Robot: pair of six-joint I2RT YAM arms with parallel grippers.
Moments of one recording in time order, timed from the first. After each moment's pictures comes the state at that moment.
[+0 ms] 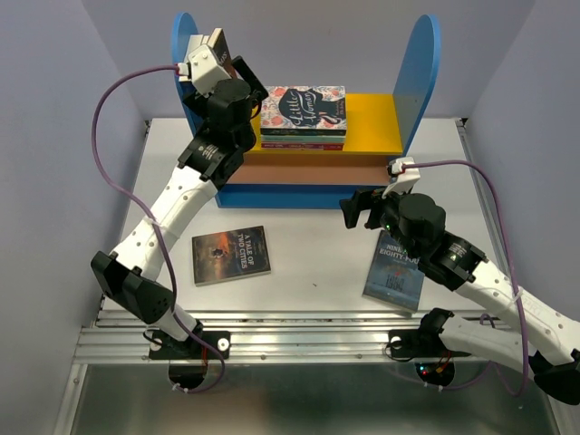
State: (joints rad) left arm -0.57 1.54 1.75 -0.25 -0.86 -0.53; right arm 0.80 0.88 0.91 -0.23 0.40 0.31
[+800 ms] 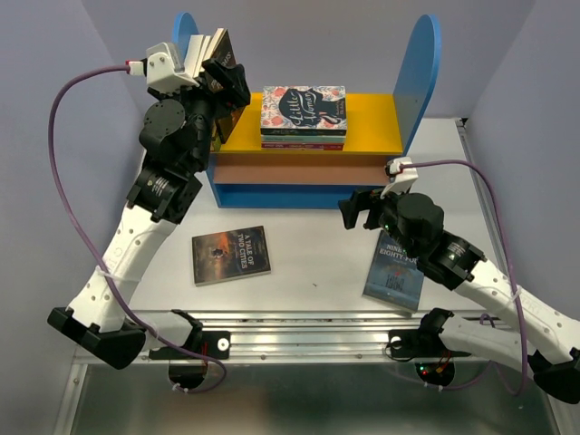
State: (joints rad) left arm -0.53 1.24 1.60 -0.09 -0.44 -0.37; right arm 0.80 0.88 0.91 -0.23 0.39 0.31
